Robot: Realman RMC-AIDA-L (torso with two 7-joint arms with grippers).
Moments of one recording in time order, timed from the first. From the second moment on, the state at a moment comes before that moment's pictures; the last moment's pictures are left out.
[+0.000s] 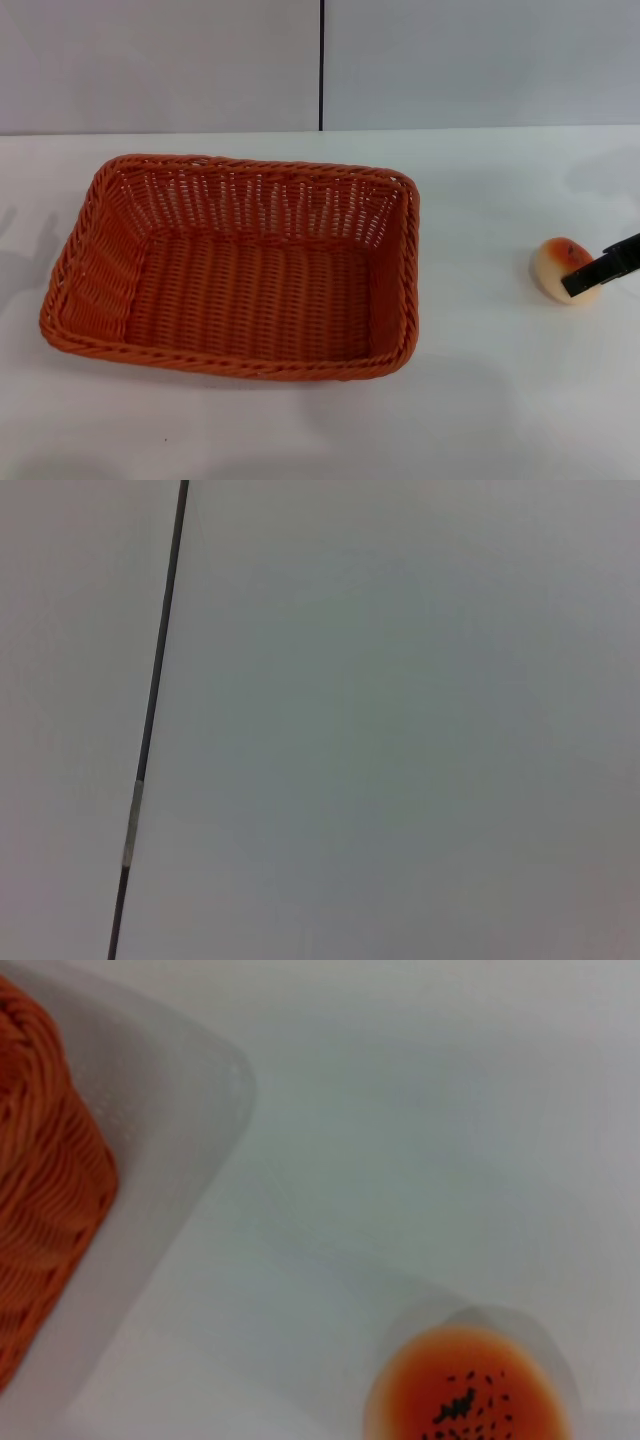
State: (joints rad) left arm -0.19 -2.06 0.43 0.25 1.30 1.43 -0.69; right arm 0.74 2.02 -0.77 -0.90 -2.79 -1.61 2.35
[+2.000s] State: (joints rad) left arm -0.20 -2.06 0.41 0.24 1.30 1.40 -0.69; right arm 0.78 2.07 -1.13 -0.83 -2.12 -2.02 2.20
